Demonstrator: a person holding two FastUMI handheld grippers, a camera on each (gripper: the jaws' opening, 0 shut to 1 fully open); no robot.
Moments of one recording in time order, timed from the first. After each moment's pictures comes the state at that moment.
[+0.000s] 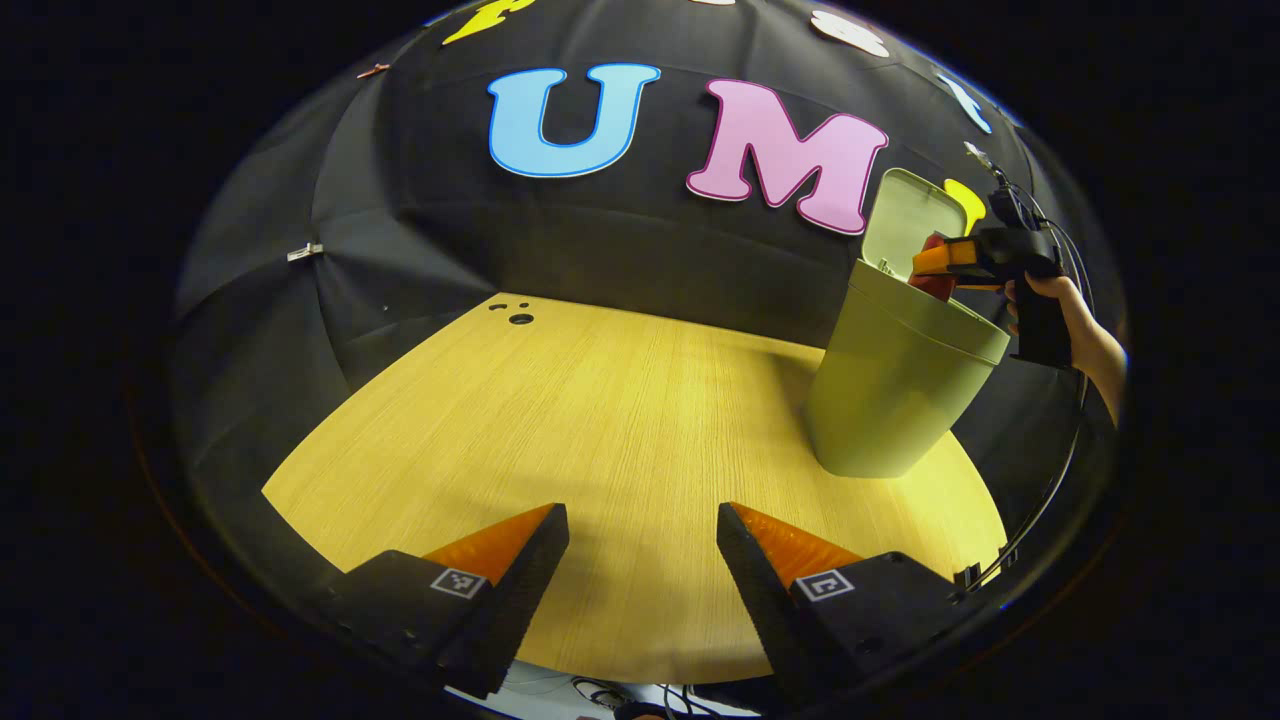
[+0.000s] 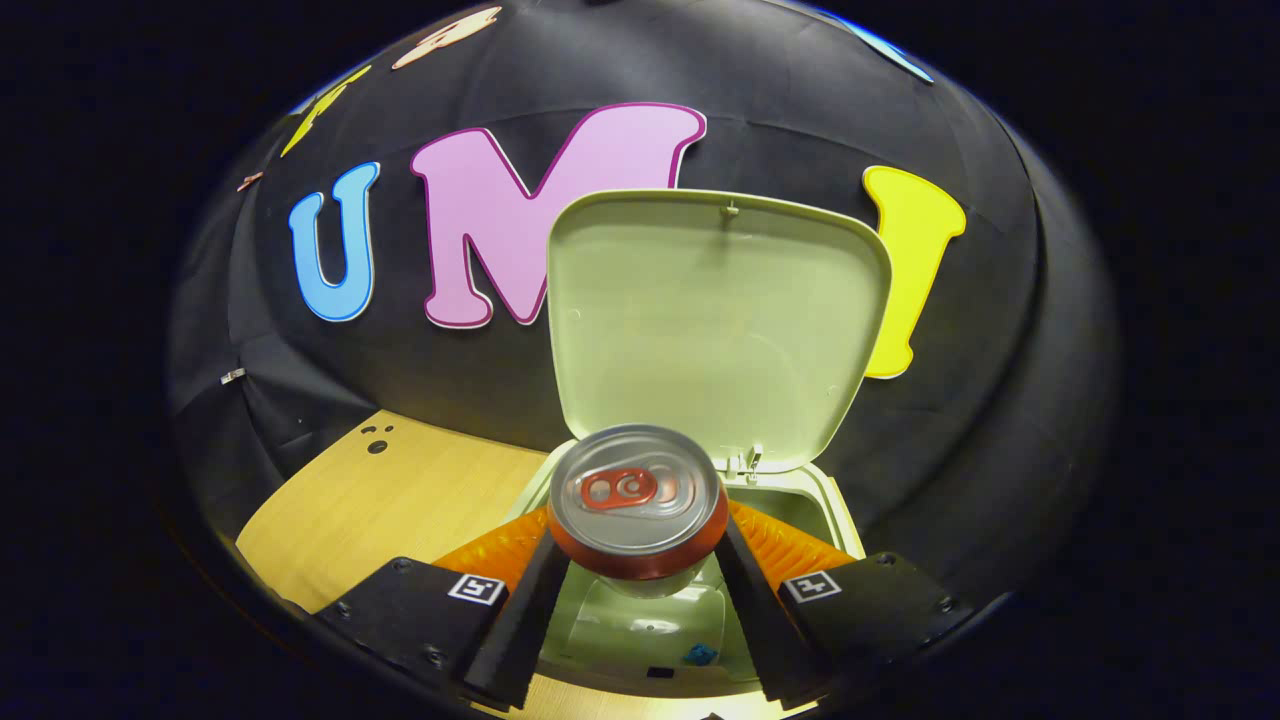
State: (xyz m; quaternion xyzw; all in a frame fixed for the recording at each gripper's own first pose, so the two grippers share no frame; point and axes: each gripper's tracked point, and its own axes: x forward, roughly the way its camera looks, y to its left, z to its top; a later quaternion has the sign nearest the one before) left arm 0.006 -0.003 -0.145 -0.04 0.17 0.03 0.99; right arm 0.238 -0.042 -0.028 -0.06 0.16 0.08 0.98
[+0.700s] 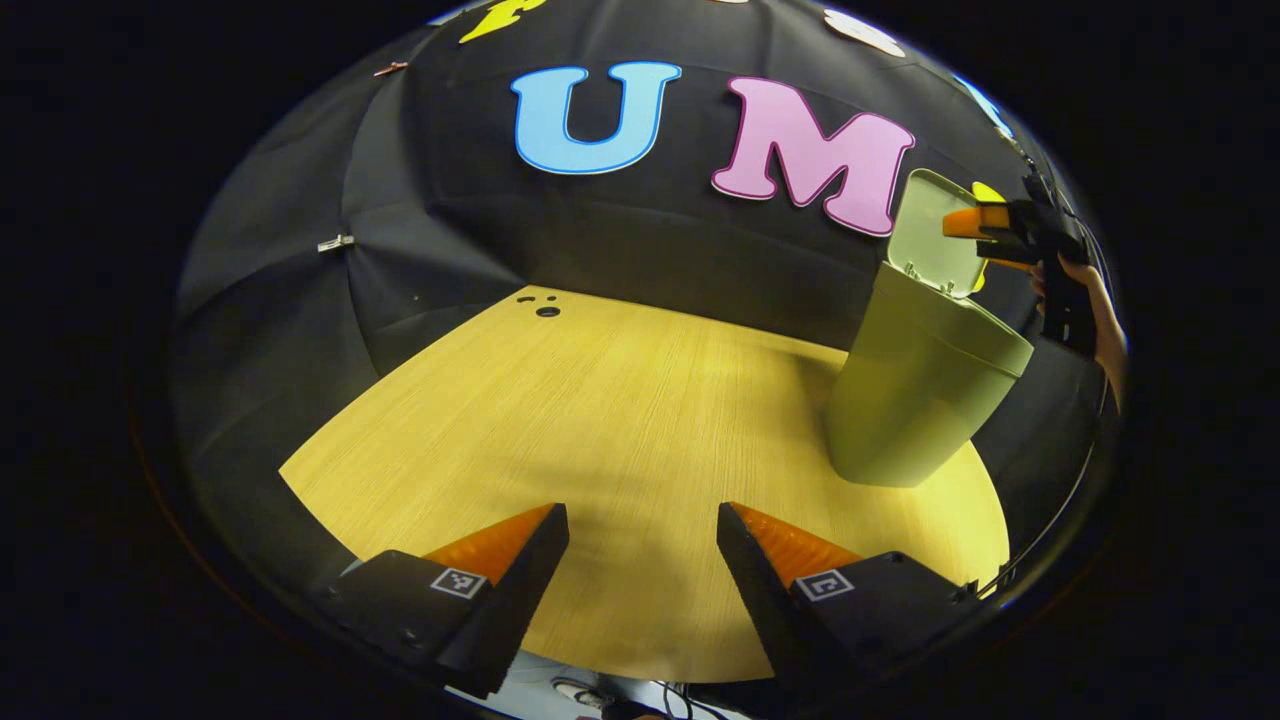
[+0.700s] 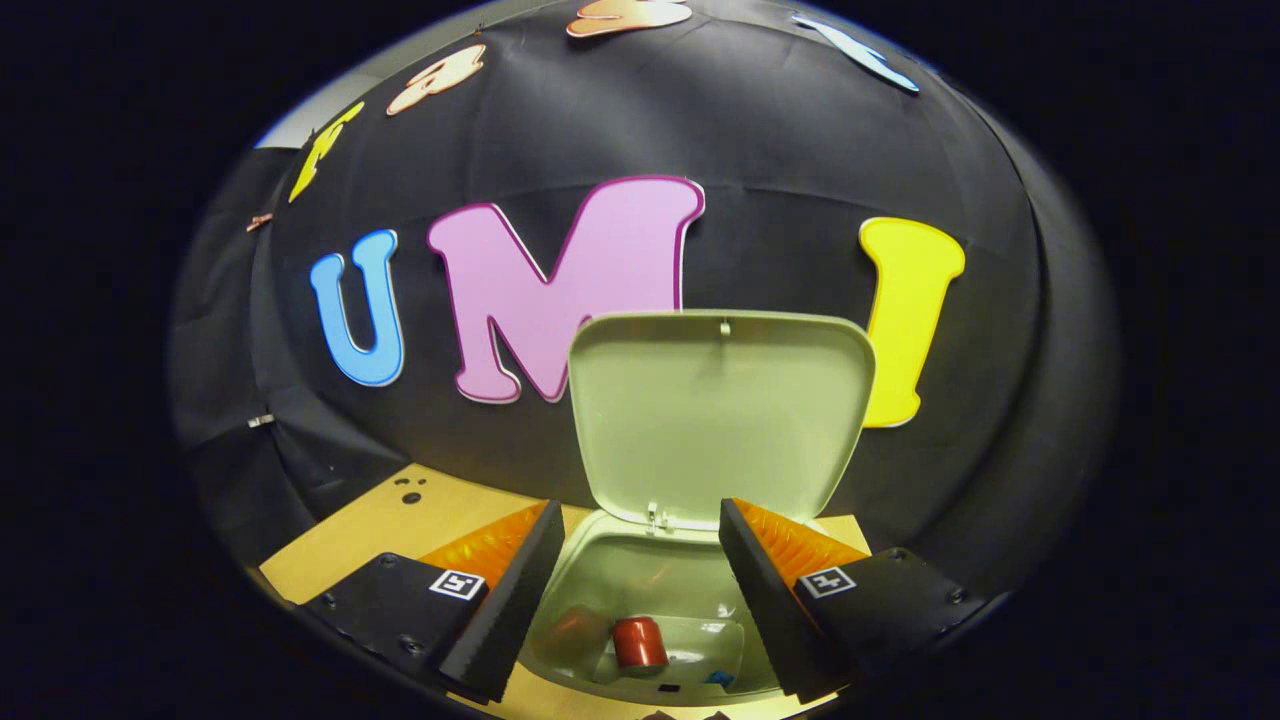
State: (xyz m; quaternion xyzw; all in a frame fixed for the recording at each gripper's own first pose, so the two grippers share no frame) left arm 0.004 -0.016 -0.138 -0.05 0.17 0.07 0.98; right arm 0.229 -0.028 0.056 -0.01 0.08 0.13 0.99
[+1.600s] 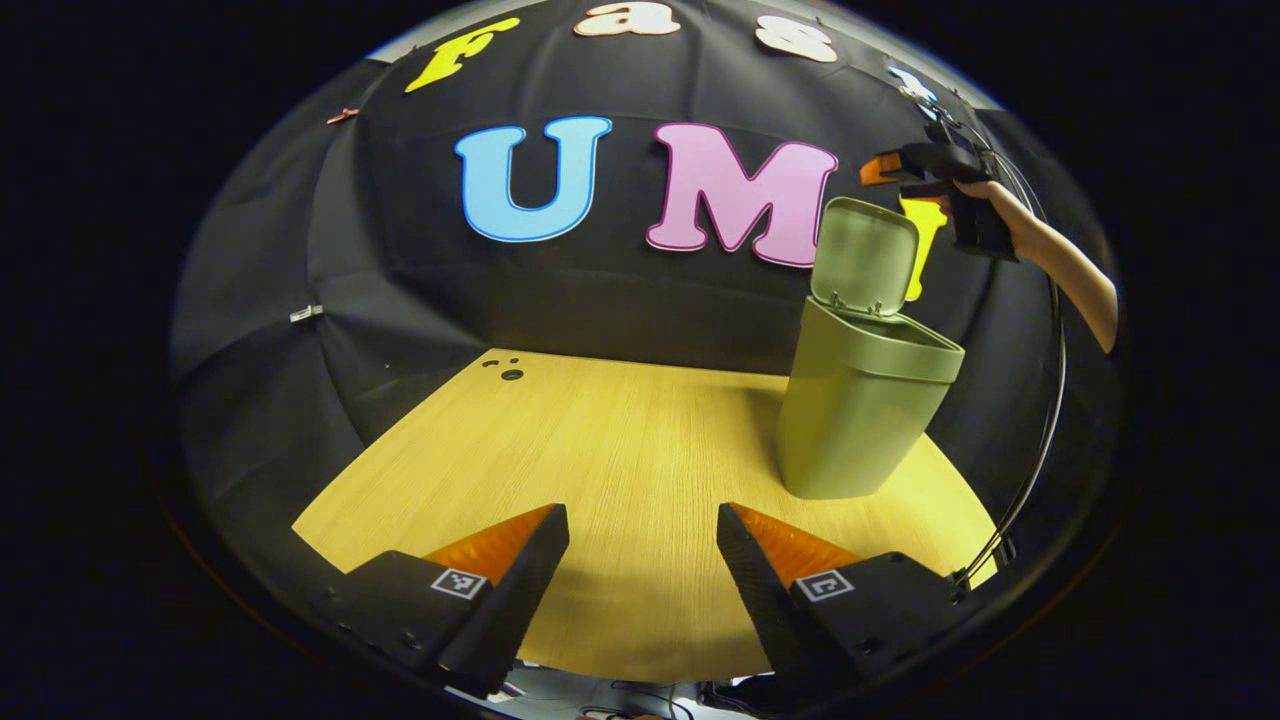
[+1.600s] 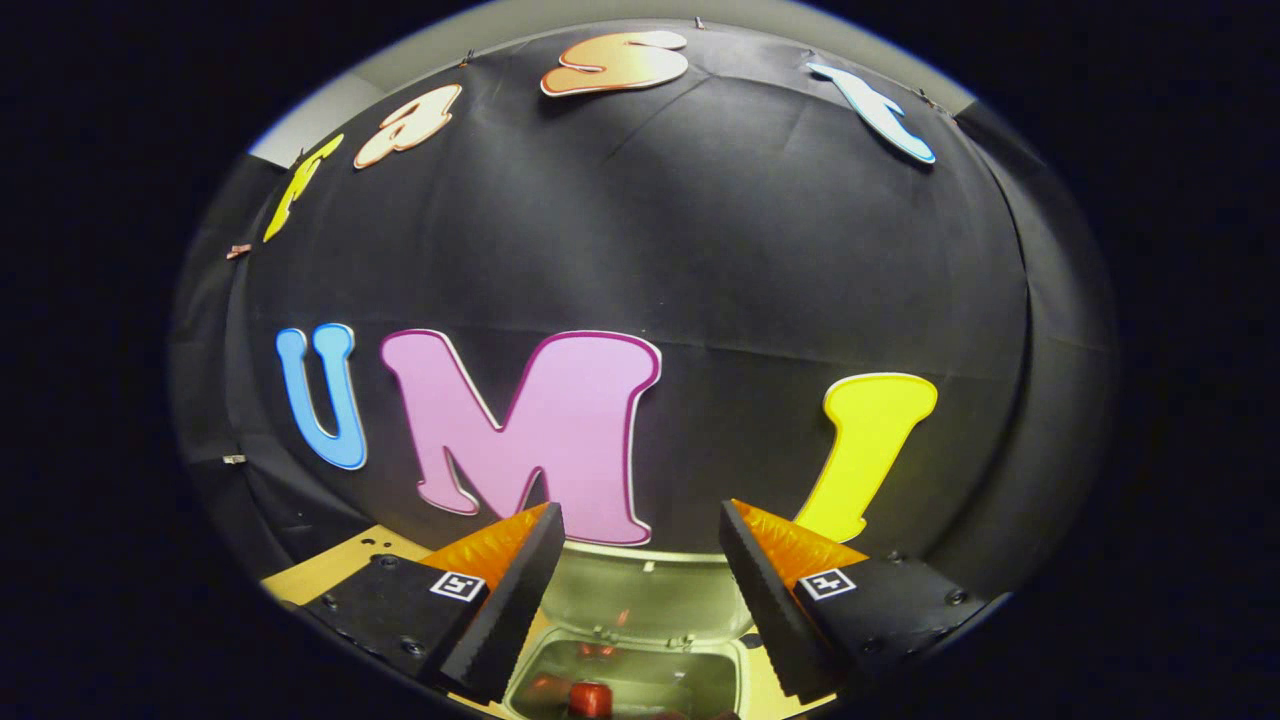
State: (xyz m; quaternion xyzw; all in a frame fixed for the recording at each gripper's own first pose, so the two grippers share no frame) left arm -0.032 -0.040 -0.086 -0.01 0.11 0.03 0.99; right arm 0.294 -0.064 0.184 -0.03 -0.01 0.07 1.00
